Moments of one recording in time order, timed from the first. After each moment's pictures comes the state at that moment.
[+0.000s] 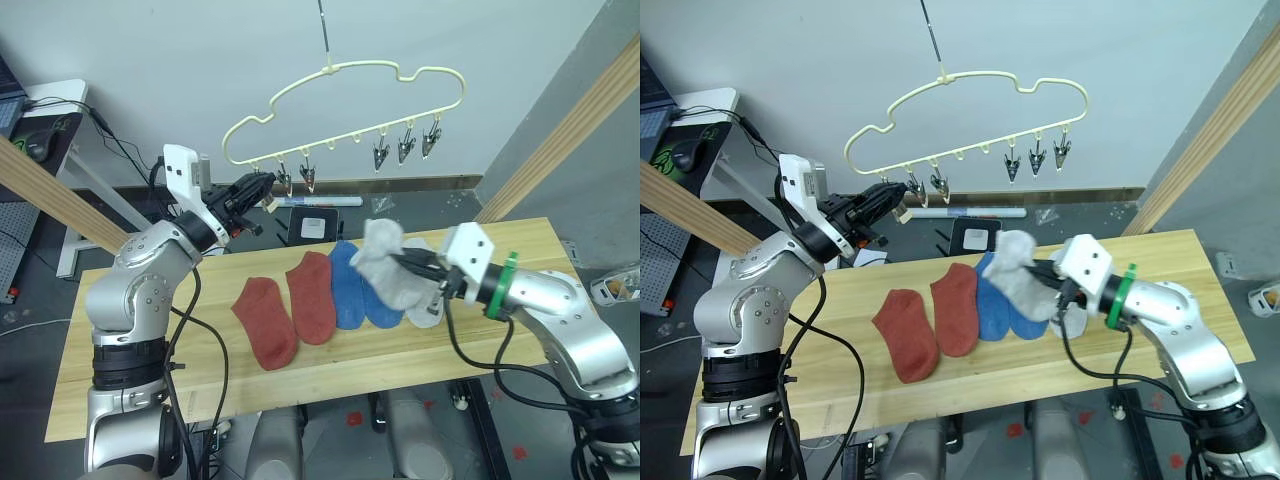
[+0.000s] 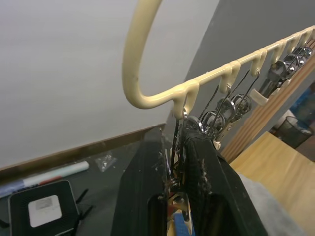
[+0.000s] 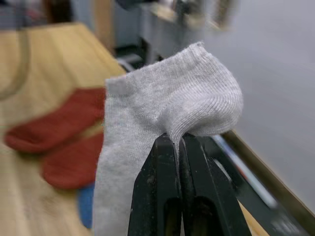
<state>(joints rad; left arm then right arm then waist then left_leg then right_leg) -0.54 0.48 0.25 -0.11 -0.64 0.65 -0.56 -0.36 -0.60 0.18 -0.46 0.30 0.43 0.77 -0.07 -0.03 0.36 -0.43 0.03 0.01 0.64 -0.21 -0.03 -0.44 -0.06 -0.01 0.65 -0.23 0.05</state>
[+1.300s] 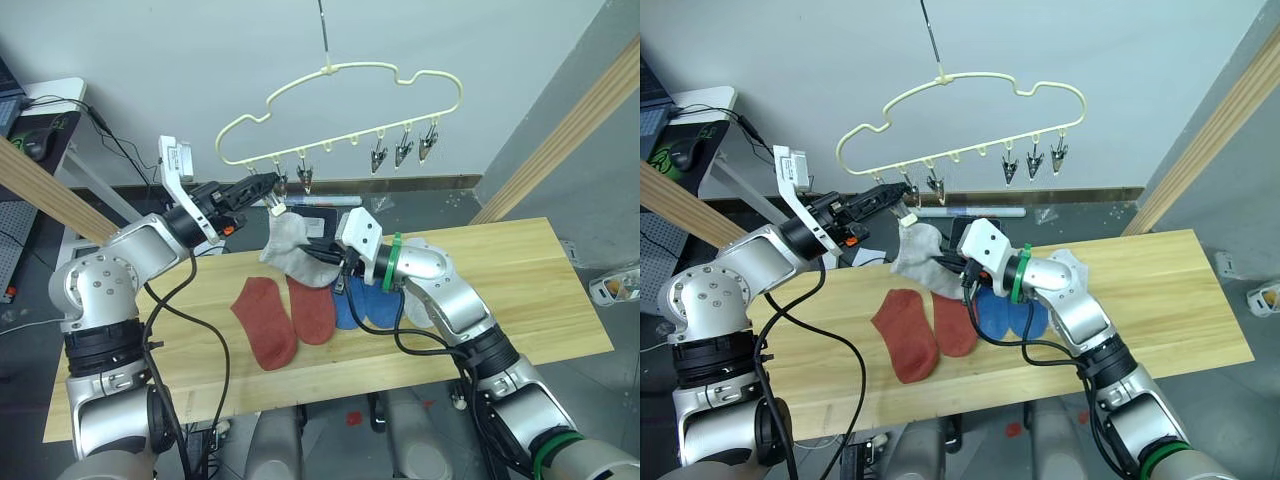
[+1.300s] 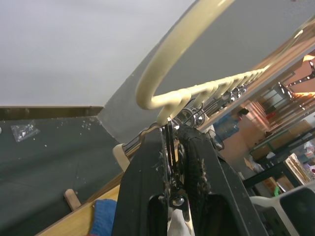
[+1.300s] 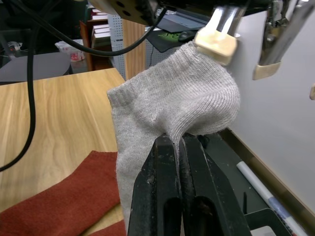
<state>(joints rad) -0.62 0.52 0.38 -0.04 -1.00 1.02 -0.51 -0.64 -0.21 0.36 0.08 0.13 0.16 0.76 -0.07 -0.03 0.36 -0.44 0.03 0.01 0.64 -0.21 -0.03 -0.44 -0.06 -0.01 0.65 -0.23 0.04</state>
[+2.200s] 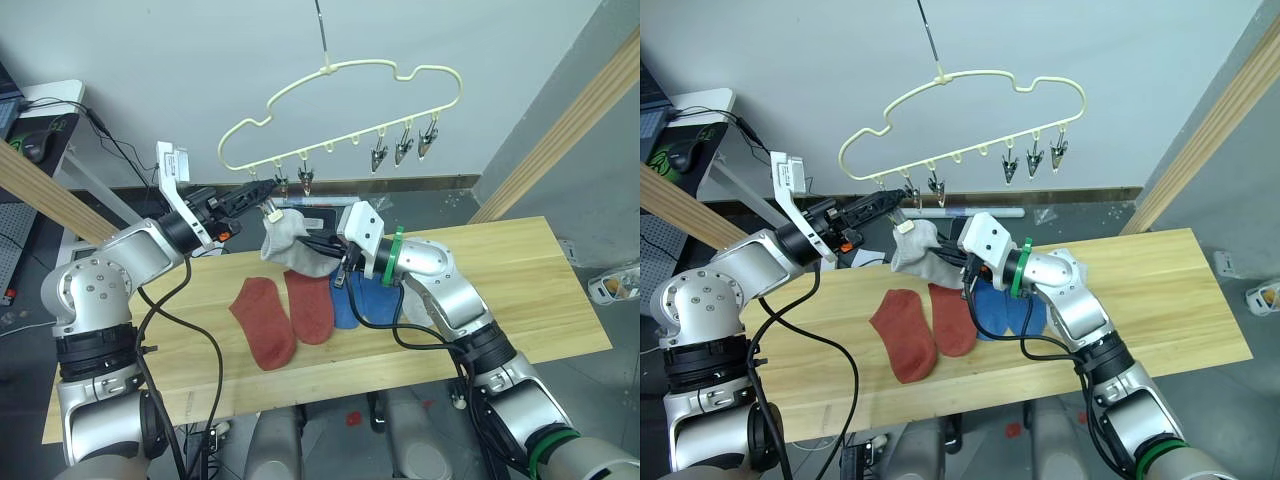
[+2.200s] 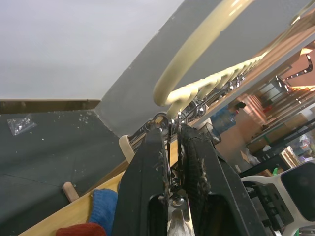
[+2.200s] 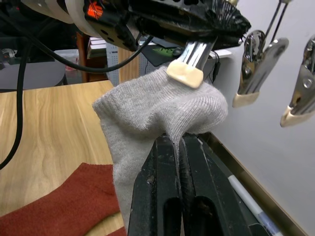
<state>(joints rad) -0.59 0.55 0.37 -0.04 -1.01 1.02 -0.55 -0.66 -0.18 0.34 0.12 0.12 0.09 0.78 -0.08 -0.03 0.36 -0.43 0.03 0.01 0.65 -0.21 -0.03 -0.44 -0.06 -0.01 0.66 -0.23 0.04</state>
